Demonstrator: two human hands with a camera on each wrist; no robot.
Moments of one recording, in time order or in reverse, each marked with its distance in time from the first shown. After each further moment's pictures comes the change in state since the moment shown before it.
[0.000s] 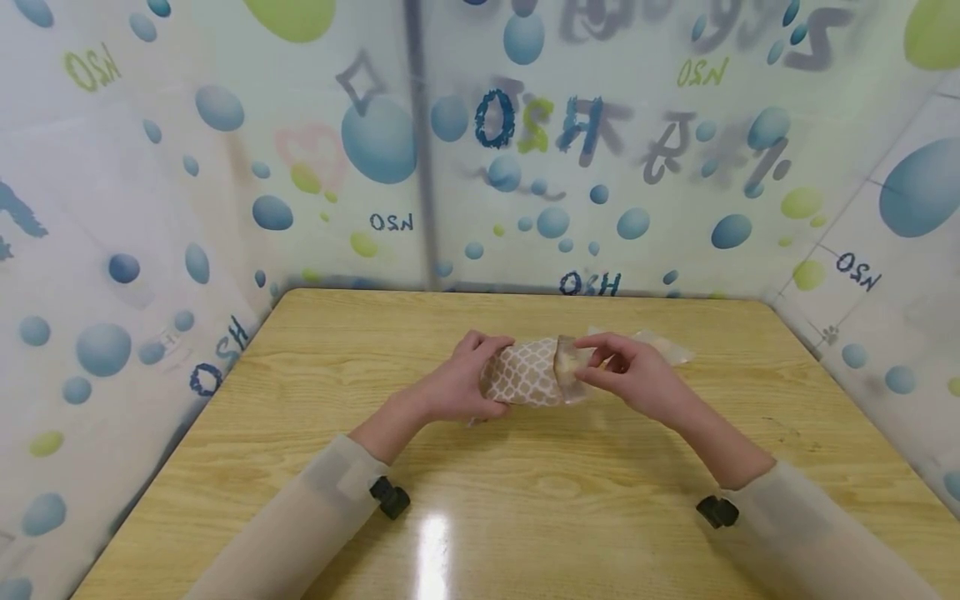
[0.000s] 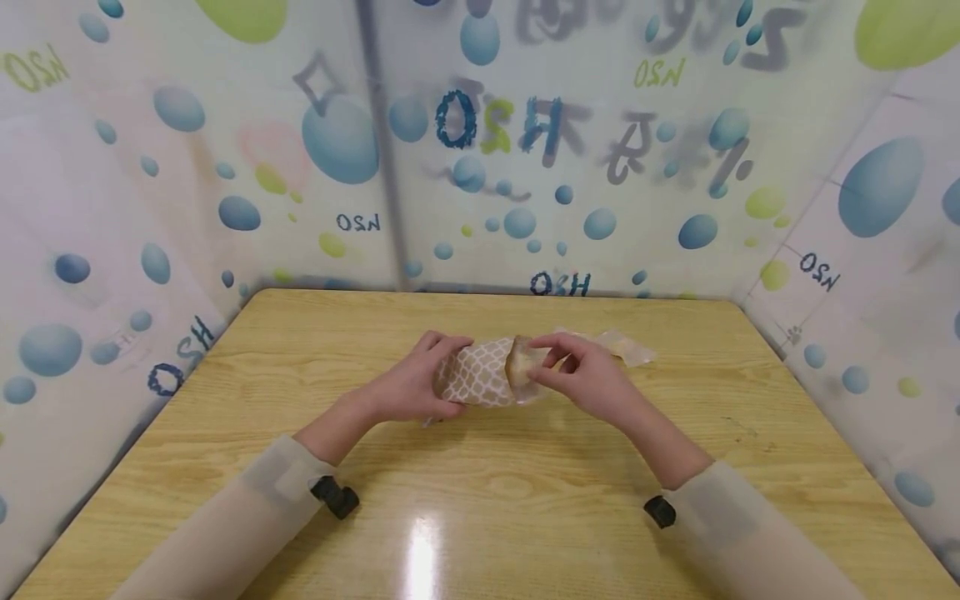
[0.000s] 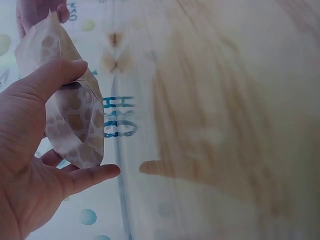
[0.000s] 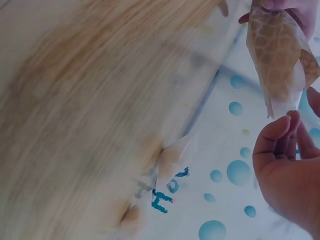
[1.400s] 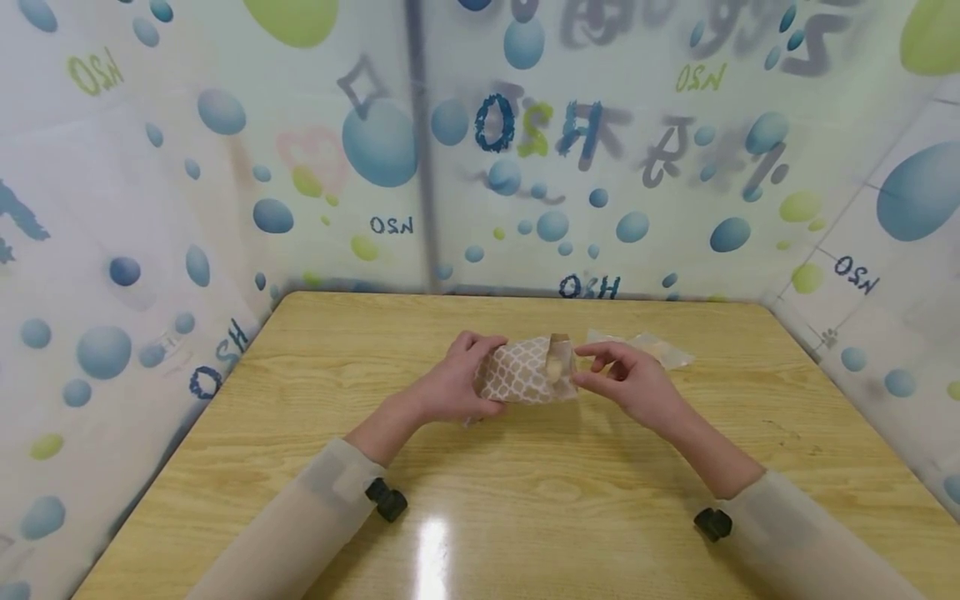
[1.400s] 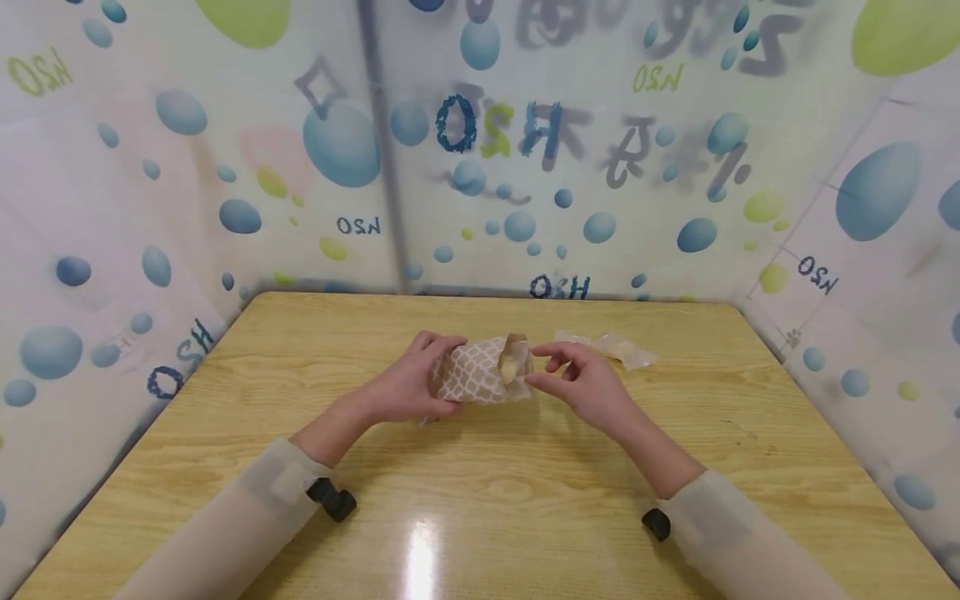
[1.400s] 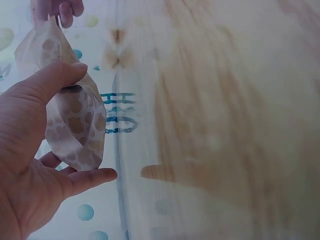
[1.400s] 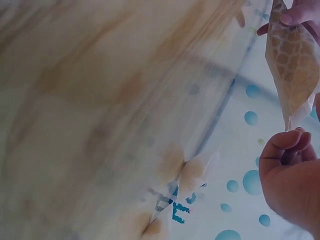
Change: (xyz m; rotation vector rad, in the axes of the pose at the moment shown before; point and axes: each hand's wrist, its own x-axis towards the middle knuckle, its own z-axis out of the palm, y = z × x) left_hand -0.002 -0.007 -0.002 -0.004 0.042 -0.007; right_hand 0.001 0.018 0.014 0.076 0.062 0.036
